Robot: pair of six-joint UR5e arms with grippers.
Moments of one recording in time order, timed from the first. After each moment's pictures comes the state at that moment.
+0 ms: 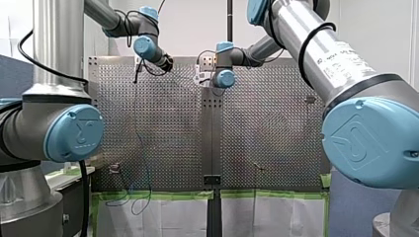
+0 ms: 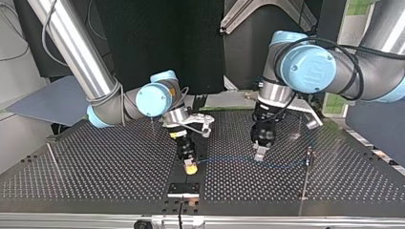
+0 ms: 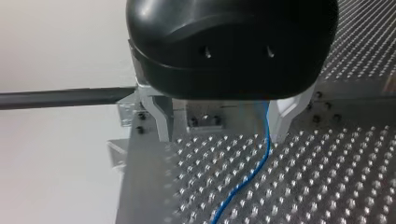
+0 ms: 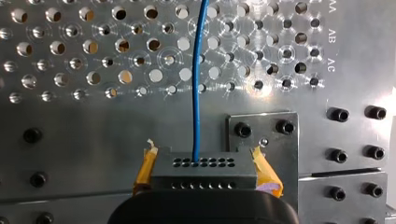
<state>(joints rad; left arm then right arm) -0.22 -1.59 -1.63 -3.05 -1.62 -1.46 2.27 -0.88 0.95 -0.21 1.59 1.59</state>
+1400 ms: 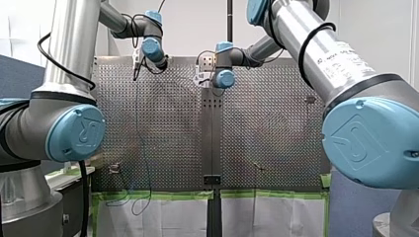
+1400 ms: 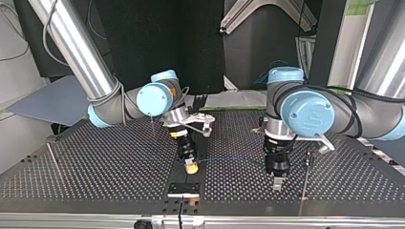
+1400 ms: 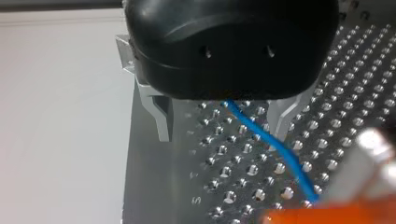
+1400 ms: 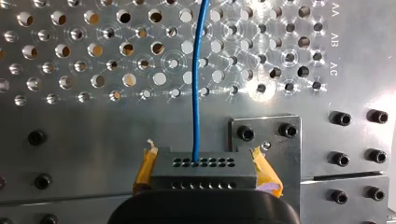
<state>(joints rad) -0.18 -1.75 -1.40 -3.11 -1.77 -1.47 2.28 -0.87 0.95 -0.21 1.59 1.58</state>
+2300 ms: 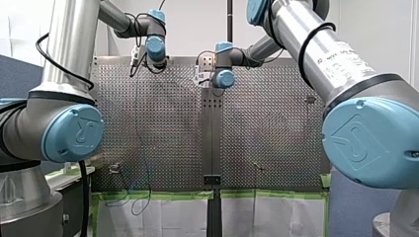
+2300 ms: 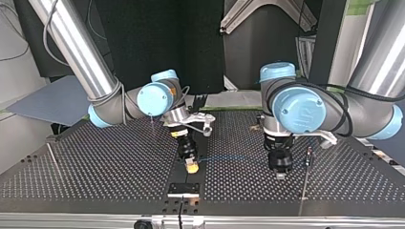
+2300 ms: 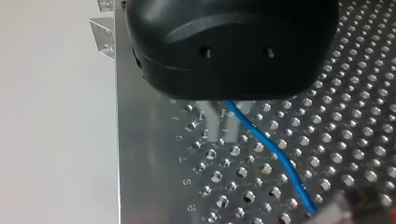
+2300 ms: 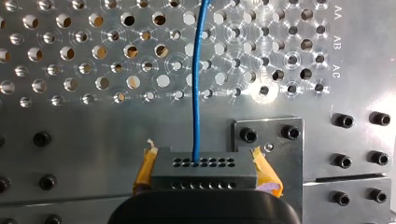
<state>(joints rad) -0.21 -1.75 -1.40 -3.13 -1.92 -1.37 2.28 -0.87 0.95 -0.21 1.59 1.58</state>
